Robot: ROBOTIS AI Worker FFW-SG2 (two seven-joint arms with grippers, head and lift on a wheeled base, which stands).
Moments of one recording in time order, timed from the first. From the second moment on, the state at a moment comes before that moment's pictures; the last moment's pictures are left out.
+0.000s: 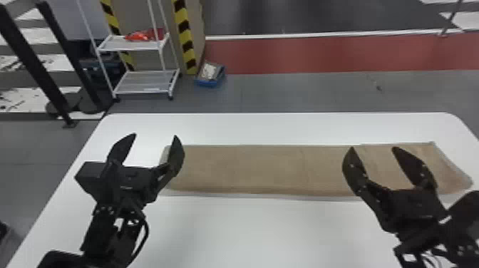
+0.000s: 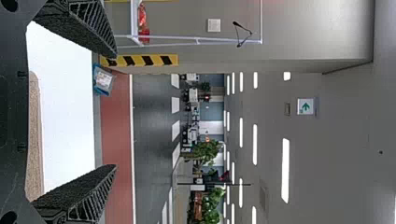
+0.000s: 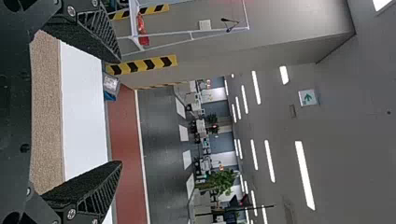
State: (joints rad) left arm 0.32 0.26 -0.03 -1.87 0.20 -0.10 0.08; right arm 0.45 0.00 0.00 -2.04 -0.16 -0.03 0.16
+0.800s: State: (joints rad) left arm 0.30 0.25 -0.02 -1.87 0.20 -0.02 0.08; right arm 0.43 0.00 -0.02 -2.01 -0.17 -0.04 0.17
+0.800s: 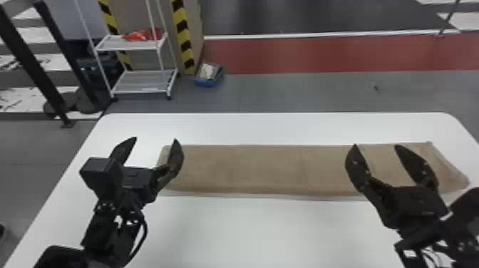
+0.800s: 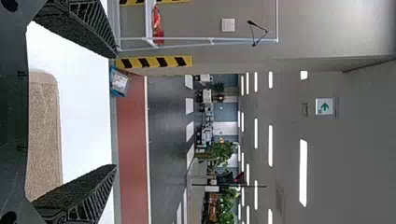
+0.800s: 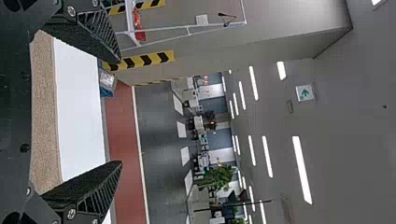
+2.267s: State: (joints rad) left arm 0.33 0.25 -0.04 -1.87 0.20 0.12 0.07; right arm 0.25 -0.24 -0.49 -1.69 -0.27 0.34 0.42
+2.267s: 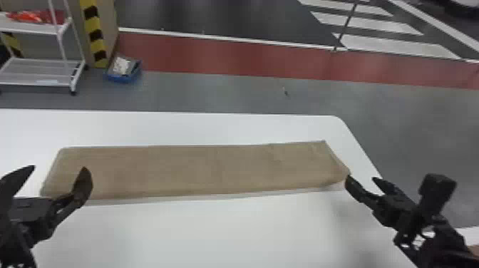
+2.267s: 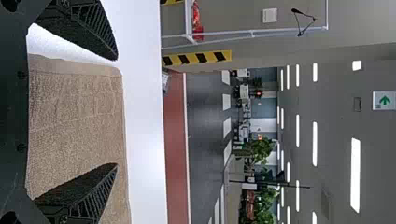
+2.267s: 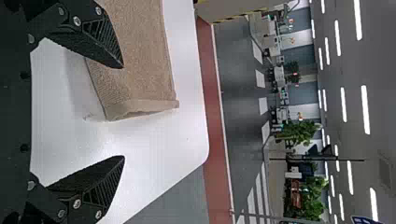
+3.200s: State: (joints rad) left arm 0.32 0.25 -0.04 -1.87 0.20 0.22 0.04; right arm 0.13 -0.27 -0.45 -1.59 -0.15 0.44 0.55
